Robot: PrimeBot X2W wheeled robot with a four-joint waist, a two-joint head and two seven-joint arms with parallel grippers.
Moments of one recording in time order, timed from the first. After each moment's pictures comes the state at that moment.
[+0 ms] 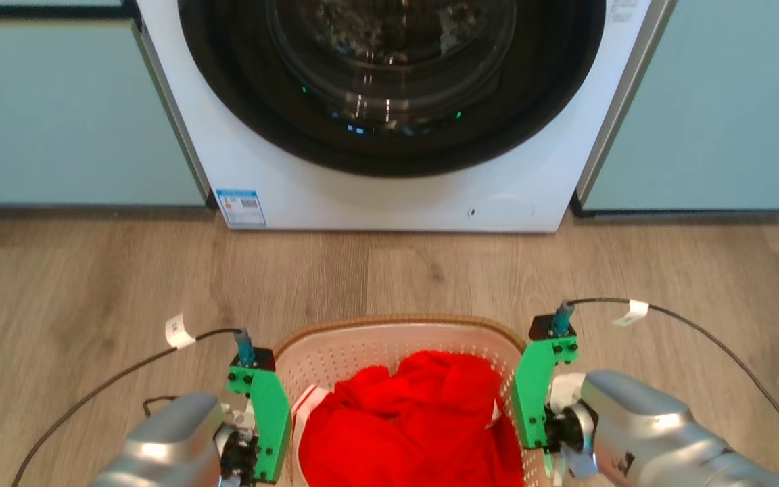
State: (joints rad) left arm -0.62 0.15 -1.28 1.09 -1.19 -0.11 0.64; right arm -0.67 -0.08 1.20 1.11 1.22 0.11 0.44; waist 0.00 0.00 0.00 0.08
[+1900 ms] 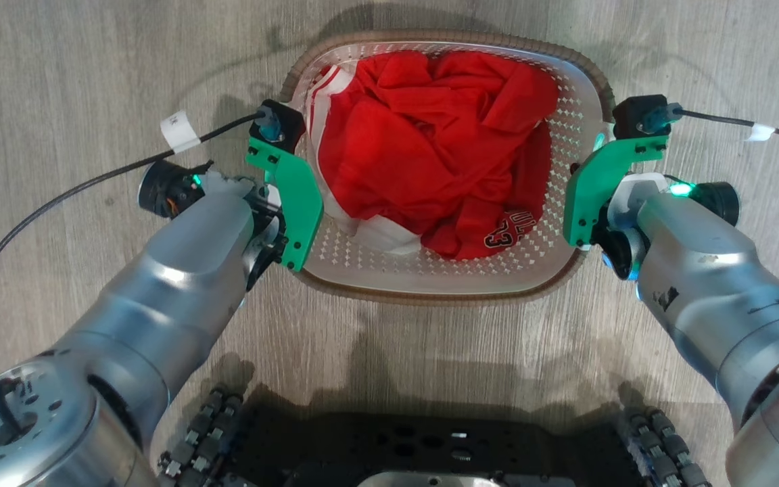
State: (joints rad) left arm -1.05 0.06 -1.28 1.12 -0.96 -0.05 0.20; right arm -1.06 -0.11 1.13 1.30 1.17 0.12 -0.01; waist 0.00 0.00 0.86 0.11
